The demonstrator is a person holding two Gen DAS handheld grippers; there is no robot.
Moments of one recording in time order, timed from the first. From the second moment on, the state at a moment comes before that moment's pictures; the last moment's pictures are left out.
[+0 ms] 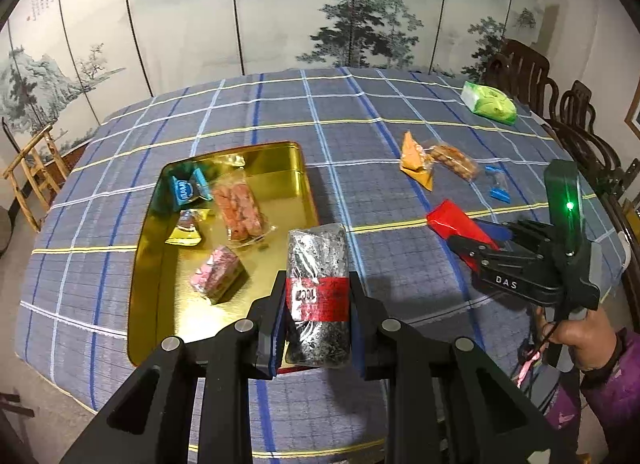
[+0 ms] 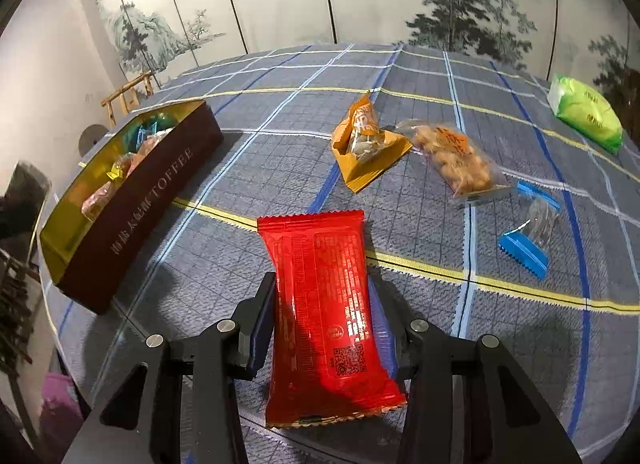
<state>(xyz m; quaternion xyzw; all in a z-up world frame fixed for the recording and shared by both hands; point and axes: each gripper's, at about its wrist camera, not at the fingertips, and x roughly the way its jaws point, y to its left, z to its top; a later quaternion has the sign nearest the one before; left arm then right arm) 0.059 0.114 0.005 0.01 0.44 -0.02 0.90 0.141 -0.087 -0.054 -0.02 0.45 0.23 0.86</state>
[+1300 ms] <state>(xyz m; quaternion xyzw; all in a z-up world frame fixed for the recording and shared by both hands) 0.067 0.225 -0.030 -0.06 0.44 0.07 0.89 0.138 -0.083 -0.054 -0.04 0.44 0.22 0.87</state>
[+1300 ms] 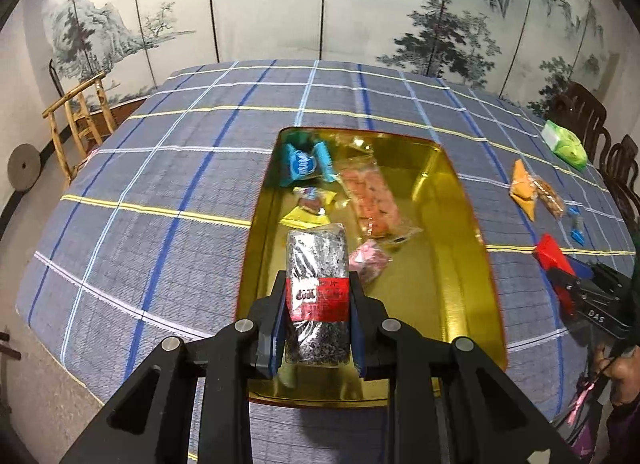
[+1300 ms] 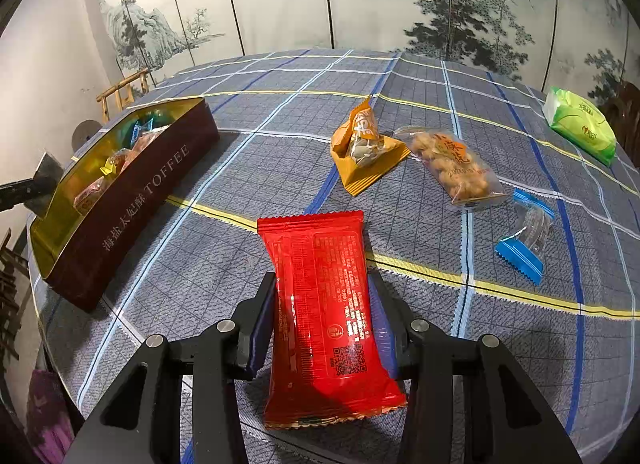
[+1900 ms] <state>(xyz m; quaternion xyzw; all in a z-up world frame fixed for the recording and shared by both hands) 0.085 0.232 -0.050 -0.04 0.46 0.07 0.88 0.138 -0.084 -0.055 -0.04 0.44 0.22 0.87</state>
